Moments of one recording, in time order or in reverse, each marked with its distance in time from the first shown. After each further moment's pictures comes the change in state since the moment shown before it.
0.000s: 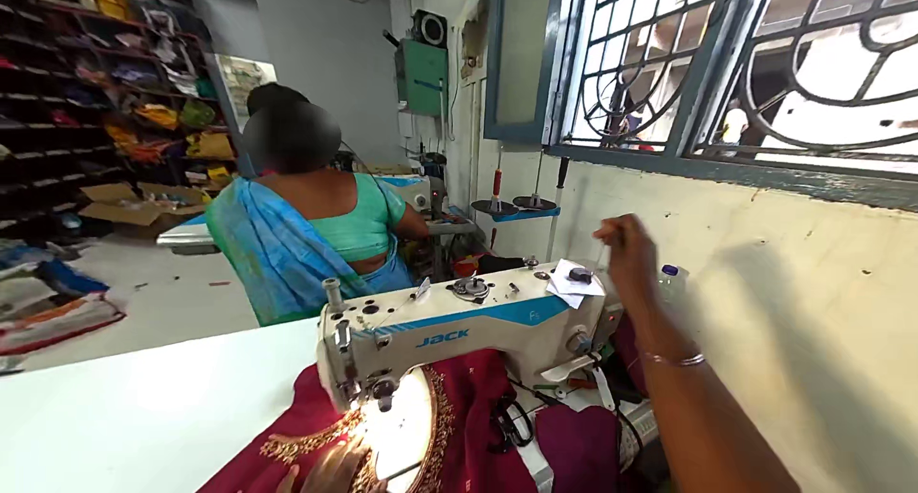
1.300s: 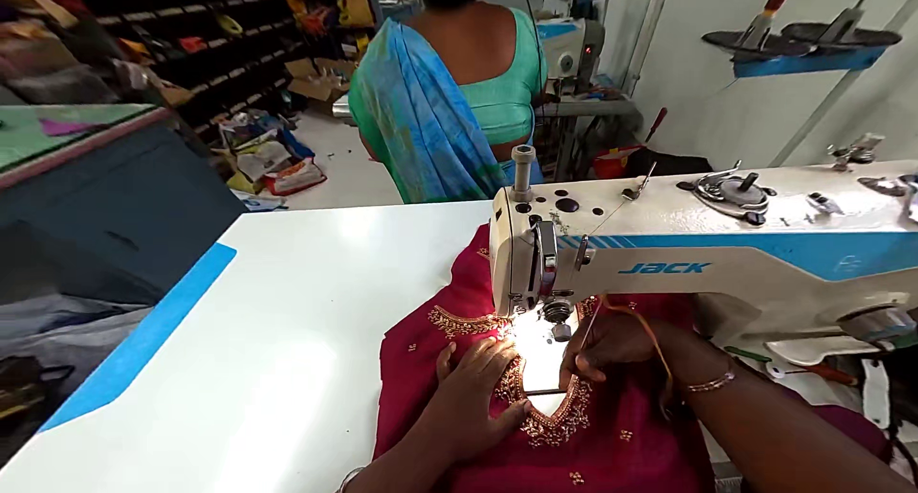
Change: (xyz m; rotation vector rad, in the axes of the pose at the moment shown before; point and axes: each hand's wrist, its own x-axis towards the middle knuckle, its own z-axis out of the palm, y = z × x) left_hand 0.017 -0.041 0.009 -0.091 -0.042 0.067; right_hand -0.143 -0.063 0.236 1.050 -1.926 -0.039
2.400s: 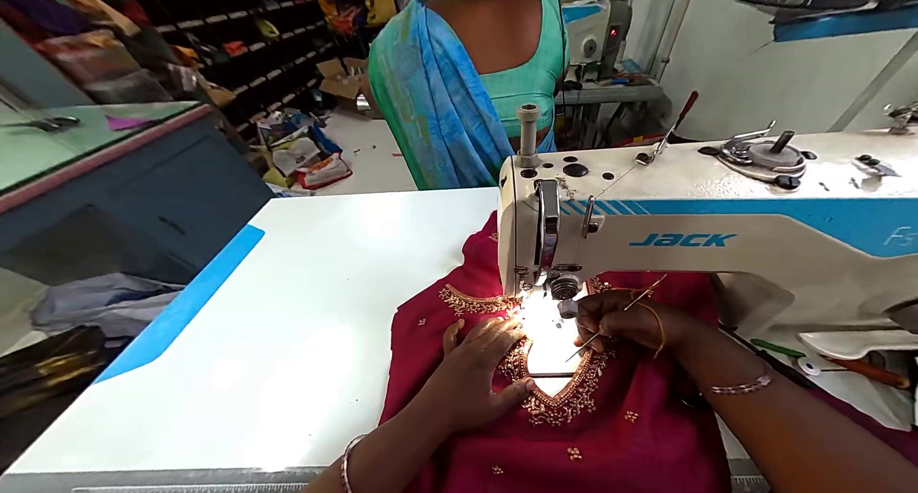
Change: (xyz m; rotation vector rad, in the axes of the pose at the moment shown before) left_hand 0.002 -0.007 0.003 0.050 0.064 0.048; right_hand -0.005 0.020 0.001 0.109 0.262 -0.201
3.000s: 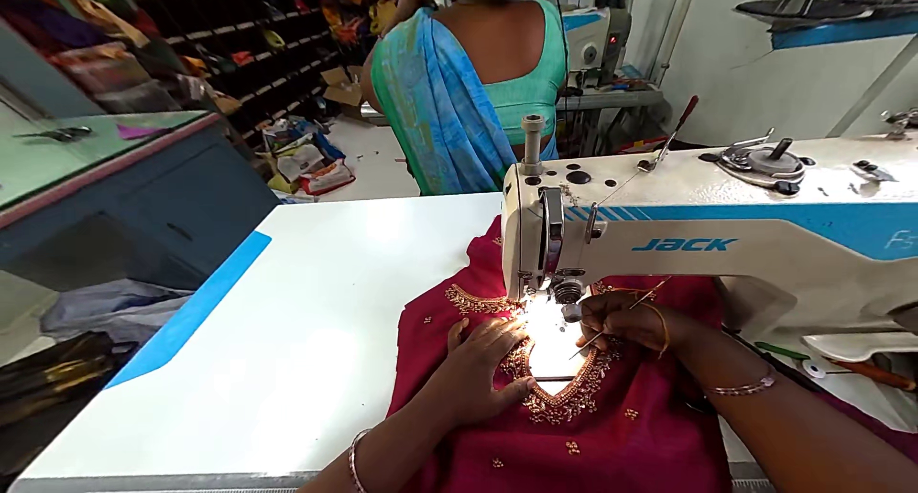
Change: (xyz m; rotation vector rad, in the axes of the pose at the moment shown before) left_hand 0.006 -0.008 -0.004 0.014 -0.024 0.032; right_hand 0.002 0.007 -0.006 0.069 0.001 -0.030
